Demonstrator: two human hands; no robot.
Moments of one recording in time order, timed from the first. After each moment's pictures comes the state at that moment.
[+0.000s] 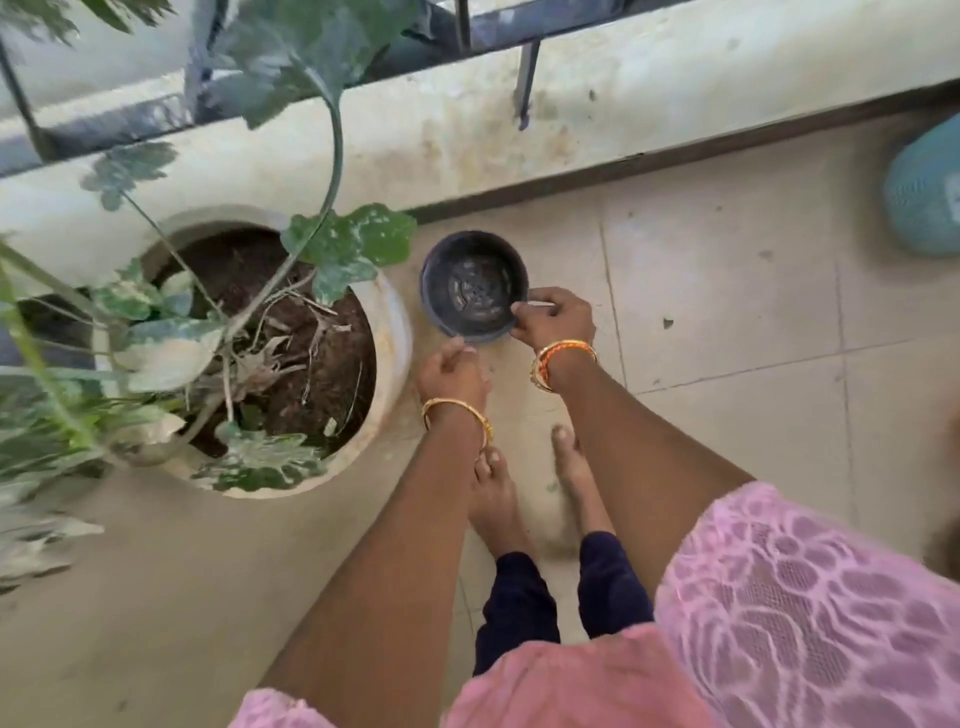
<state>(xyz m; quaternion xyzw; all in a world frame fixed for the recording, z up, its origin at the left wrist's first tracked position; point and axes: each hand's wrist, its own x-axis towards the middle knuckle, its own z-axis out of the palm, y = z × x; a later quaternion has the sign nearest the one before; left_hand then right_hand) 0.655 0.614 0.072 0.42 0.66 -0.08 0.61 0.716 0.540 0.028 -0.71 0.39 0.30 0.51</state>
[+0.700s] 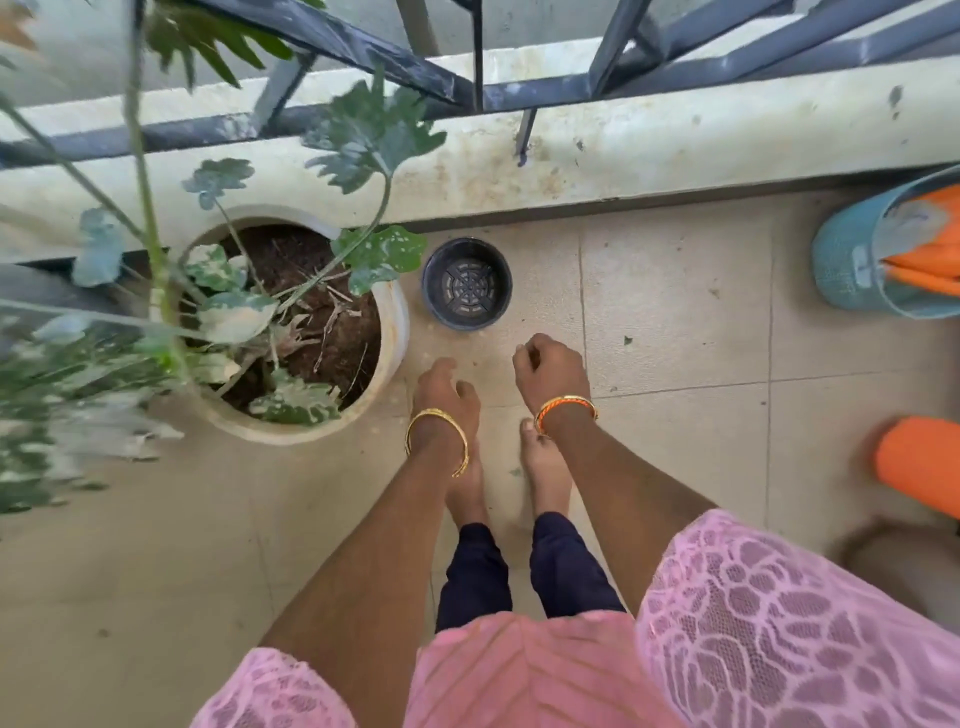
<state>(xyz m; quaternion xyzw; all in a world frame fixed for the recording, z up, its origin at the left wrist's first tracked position) 0.626 0.605 0.134 0.73 0.48 -0.28 0.40 0.688 0.499 0.105 -0.90 0.04 0.35 0.26</state>
